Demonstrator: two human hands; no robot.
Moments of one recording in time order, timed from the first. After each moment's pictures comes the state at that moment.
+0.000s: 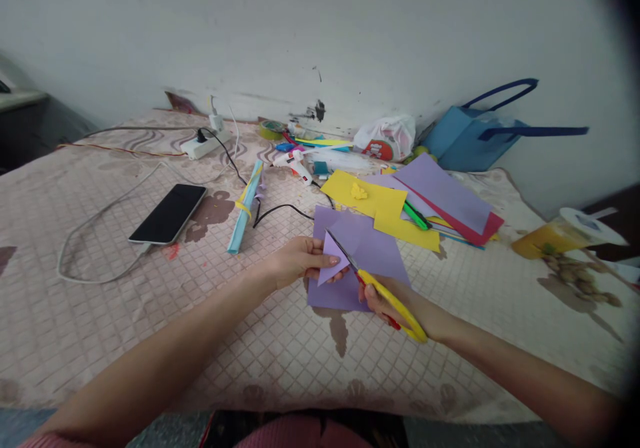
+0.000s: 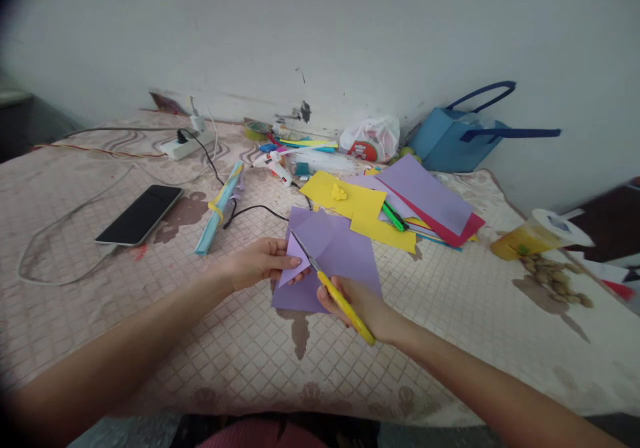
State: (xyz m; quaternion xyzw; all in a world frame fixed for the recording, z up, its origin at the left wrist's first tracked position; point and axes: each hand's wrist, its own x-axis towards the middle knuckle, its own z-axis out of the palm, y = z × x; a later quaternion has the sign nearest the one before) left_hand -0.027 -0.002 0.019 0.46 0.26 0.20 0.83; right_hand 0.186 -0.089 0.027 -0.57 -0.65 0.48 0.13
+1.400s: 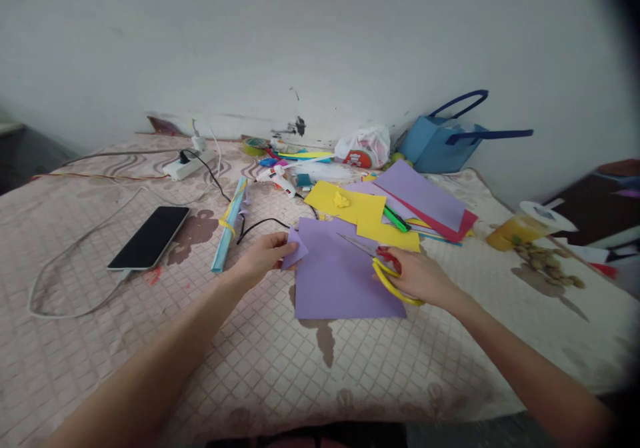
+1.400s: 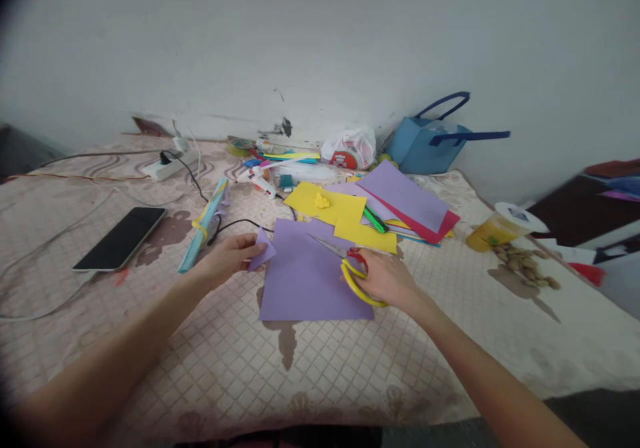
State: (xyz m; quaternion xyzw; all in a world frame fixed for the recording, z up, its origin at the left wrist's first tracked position) left_hand -0.044 0.026 0.014 0.50 0.39 0.31 0.71; right_hand 0.261 -0.061 0.033 -0.70 -0.71 0.05 0.05
